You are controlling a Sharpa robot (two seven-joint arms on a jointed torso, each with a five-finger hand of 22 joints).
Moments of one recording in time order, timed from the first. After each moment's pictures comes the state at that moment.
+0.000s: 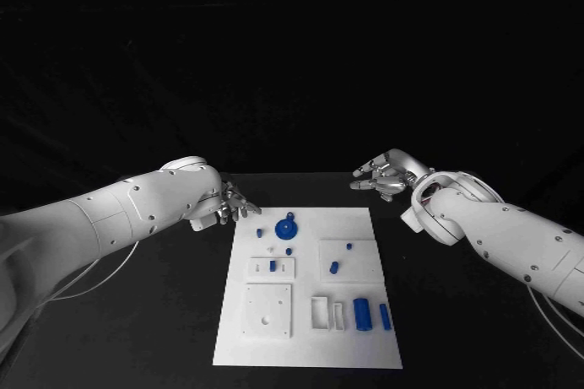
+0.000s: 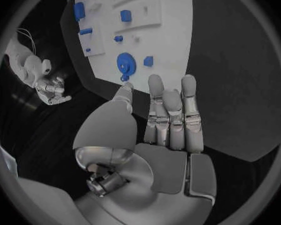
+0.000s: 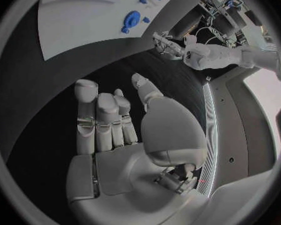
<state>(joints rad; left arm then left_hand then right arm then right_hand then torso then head) 1.37 -0.48 -0.16 0.90 -0.95 0.11 -0.48 1.06 -0.05 -0.05 0.09 0.33 1.06 0.00 0.30 0.85 1.42 -0.06 0.53 0.52 1.23 -0.11 1.27 0.45 0.02 1.22 -0.12 0.35 1.31 1.04 -0.68 0.35 1.21 -1.26 -0.25 -0.05 1.20 -0.08 0.16 -0.14 0.36 1.05 0.11 0.06 0.06 1.25 0.00 1.04 1.16 1.45 -0.07 1.02 1.10 0.09 1.46 -0.09 0.59 1.31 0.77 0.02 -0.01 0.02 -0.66</state>
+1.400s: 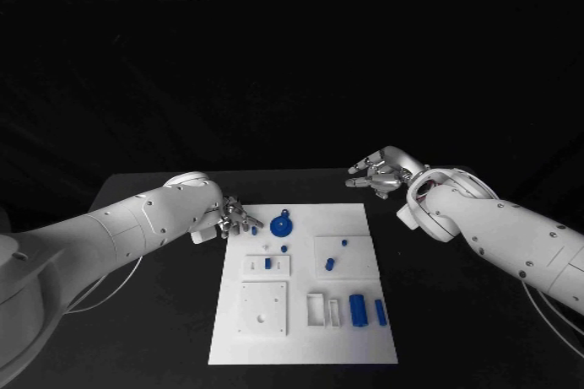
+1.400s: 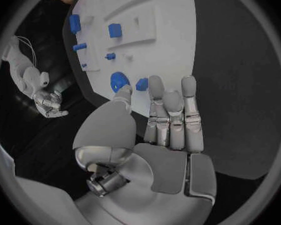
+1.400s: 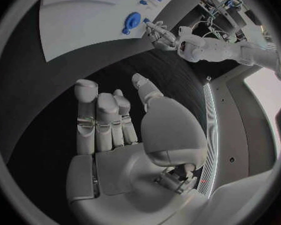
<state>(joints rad) 1.30 -0.41 -0.17 0.76 -0.96 0.18 -0.38 1.04 -0.04 -0.05 0.13 0.33 1.04 0.00 0.34 0.91 1.39 -0.06 0.58 0.51 1.22 -0.10 1.29 0.43 0.02 1.22 -0.12 0.36 1.31 1.04 -0.68 0.35 1.22 -1.26 -0.25 -0.05 1.20 -0.08 0.15 -0.14 0.36 1.04 0.11 0.06 0.06 1.25 0.00 1.04 1.16 1.45 -0.07 1.02 1.10 0.09 1.46 -0.09 0.59 1.31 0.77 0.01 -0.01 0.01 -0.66</state>
